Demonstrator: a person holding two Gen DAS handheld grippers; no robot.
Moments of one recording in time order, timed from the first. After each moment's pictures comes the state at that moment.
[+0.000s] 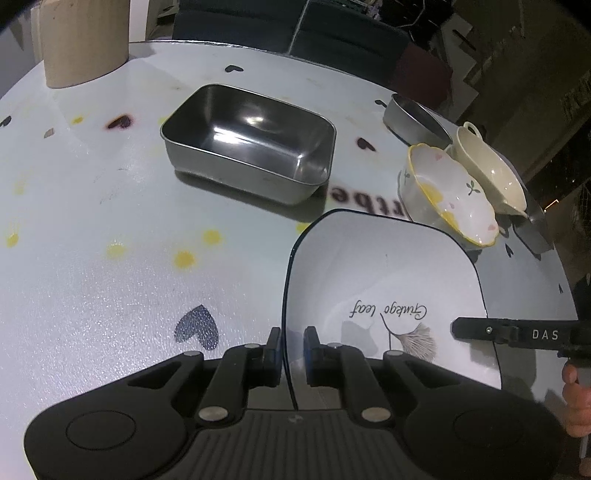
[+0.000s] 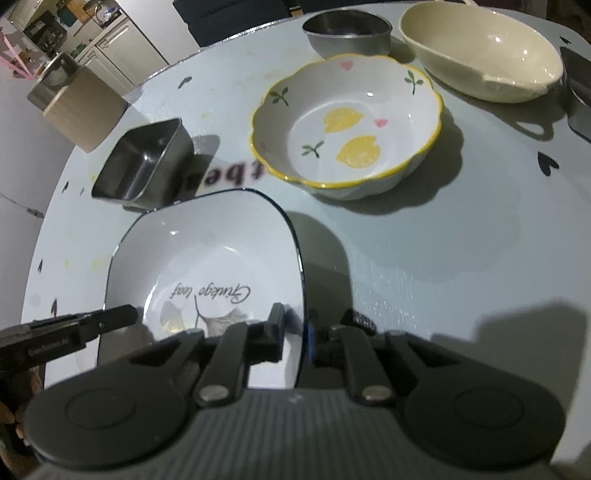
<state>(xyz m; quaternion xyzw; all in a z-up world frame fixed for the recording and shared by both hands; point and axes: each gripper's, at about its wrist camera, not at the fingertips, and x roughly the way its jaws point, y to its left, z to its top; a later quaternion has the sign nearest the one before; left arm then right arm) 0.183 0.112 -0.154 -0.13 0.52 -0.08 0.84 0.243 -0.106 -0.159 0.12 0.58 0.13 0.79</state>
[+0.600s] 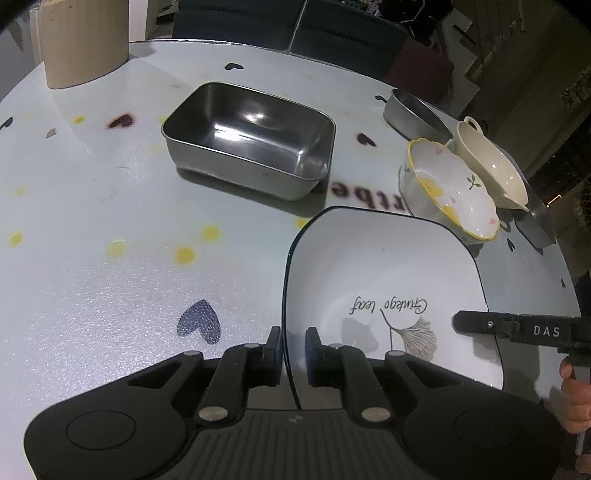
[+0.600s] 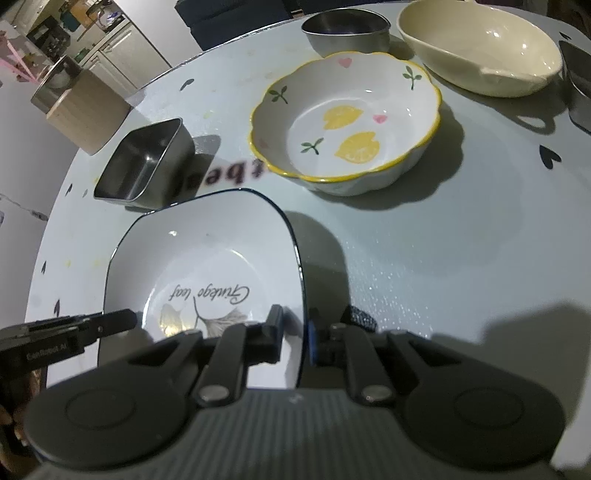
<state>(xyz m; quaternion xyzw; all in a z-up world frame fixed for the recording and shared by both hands) 0.181 0.111 -0.151 -0.12 0.53 -0.08 0.84 0.241 -0.108 -0.167 0.12 0.57 0.14 0.80</state>
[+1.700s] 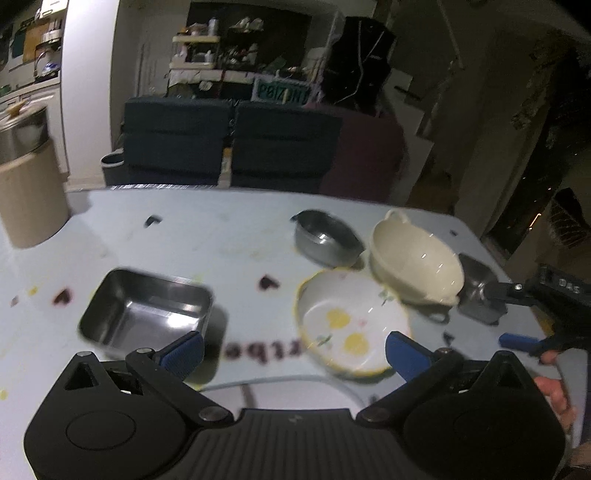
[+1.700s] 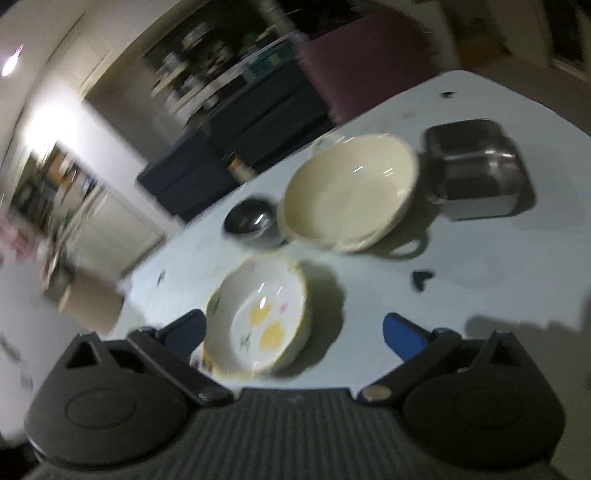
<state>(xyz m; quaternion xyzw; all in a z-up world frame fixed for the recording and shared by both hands) 0.221 0.017 -0.055 -0.07 0.38 -0.11 0.92 0.247 -0.247 -0.098 0.30 0.40 0.03 0.86</state>
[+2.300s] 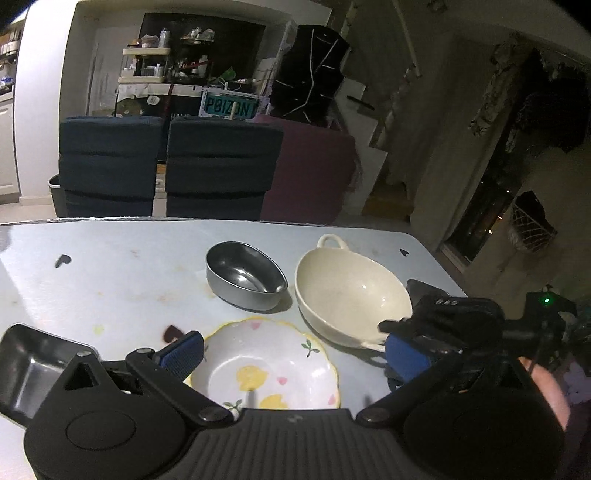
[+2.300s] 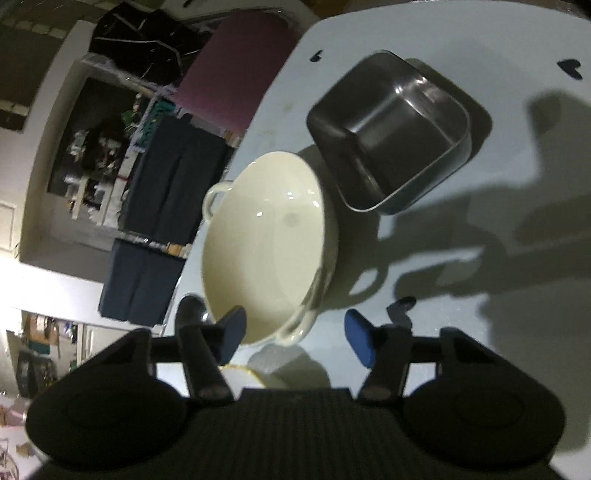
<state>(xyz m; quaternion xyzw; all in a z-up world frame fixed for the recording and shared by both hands) 0.275 -0.054 -0.063 -0.08 0.35 -0.18 0.92 0.314 -0.292 -0.167 0.52 0.38 -0.10 0.76</state>
